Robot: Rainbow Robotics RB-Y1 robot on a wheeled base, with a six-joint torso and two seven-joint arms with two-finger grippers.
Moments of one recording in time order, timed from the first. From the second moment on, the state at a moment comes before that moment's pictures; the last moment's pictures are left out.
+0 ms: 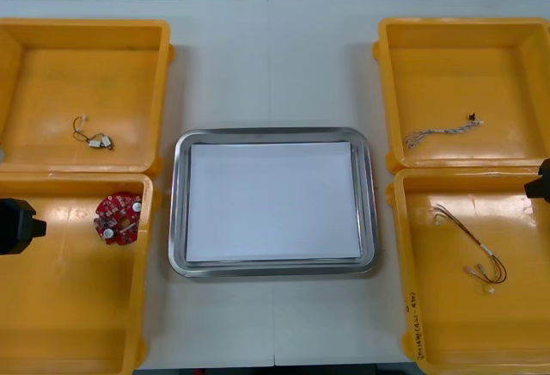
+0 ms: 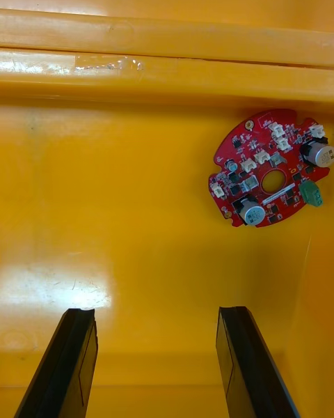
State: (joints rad) right arm -0.19 -0.68 -0.36 -2.16 -0.78 1.92 1.51; left arm 0.01 0.53 0.42 -2.35 0.71 1.91 -1.42
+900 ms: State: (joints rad) right arm -0.19 -0.68 -0.36 -2.16 -0.78 1.92 1.51; left arm 0.01 0.53 0.42 -2.35 0.71 1.91 -1.42
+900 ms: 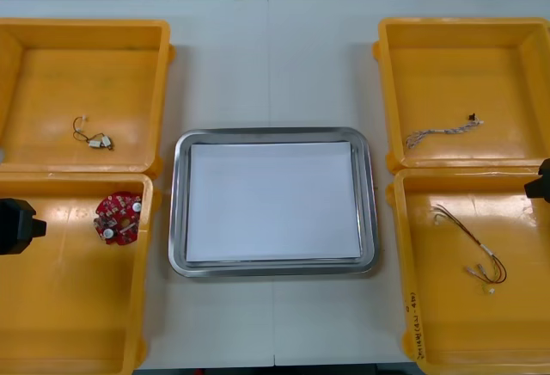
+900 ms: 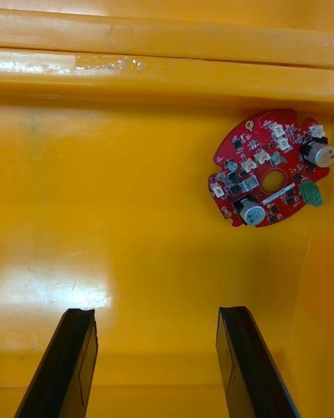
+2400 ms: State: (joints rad) right arm -0.10 -0.81 -0.18 -2.10 -0.79 1.74 1.73; left arm -0.13 0.54 0.22 -2.27 0.64 1.91 -0.81
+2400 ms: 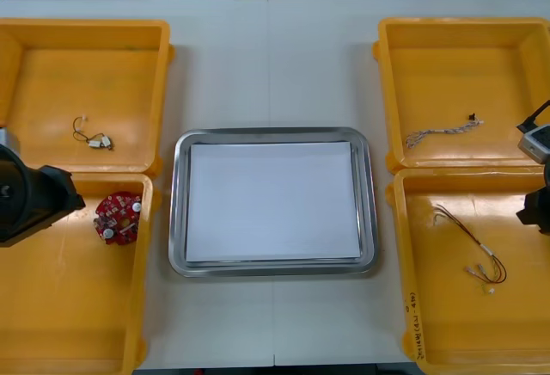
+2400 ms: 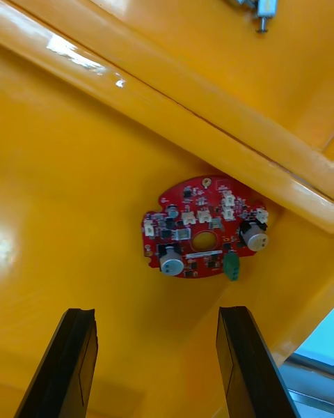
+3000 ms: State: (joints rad) right arm 0.02 -0.81 -0.10 -2.10 -0.76 1.49 1.73; left arm -0.22 0.54 0.09 -2.13 0.61 1.91 -0.81
